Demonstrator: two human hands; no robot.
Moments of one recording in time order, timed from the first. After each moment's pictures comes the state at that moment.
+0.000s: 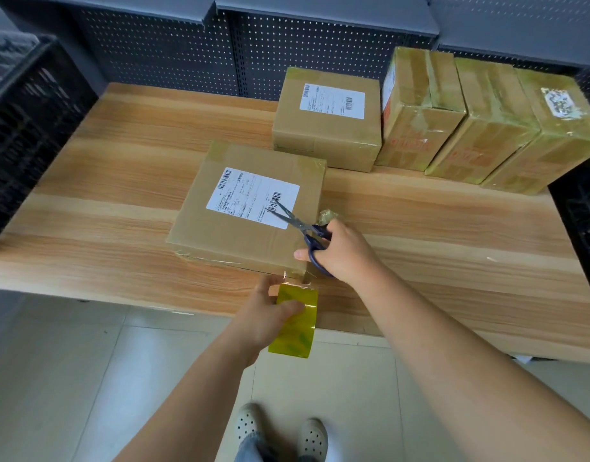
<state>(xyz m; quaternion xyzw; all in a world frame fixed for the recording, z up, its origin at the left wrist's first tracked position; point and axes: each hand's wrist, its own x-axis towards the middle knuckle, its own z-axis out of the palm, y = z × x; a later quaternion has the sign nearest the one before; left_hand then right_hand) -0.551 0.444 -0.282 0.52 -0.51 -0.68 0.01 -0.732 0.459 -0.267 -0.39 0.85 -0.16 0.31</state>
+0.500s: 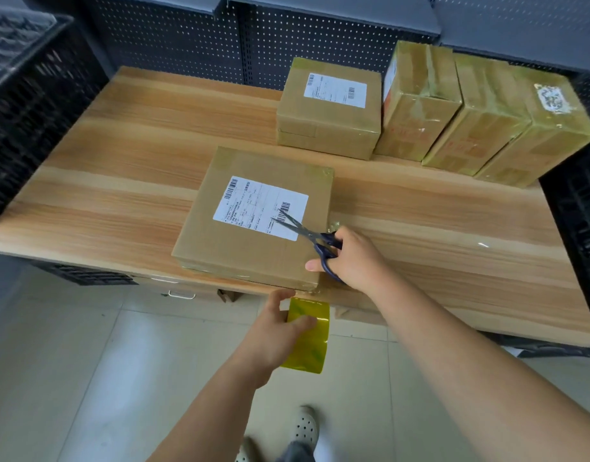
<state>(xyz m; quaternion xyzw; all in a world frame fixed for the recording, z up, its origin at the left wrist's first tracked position) -0.527 0.518 -0.294 0.52 -0.49 -0.70 0.02 -0.720 0.516 -0.272 -0.39 0.84 -0.19 0.34</state>
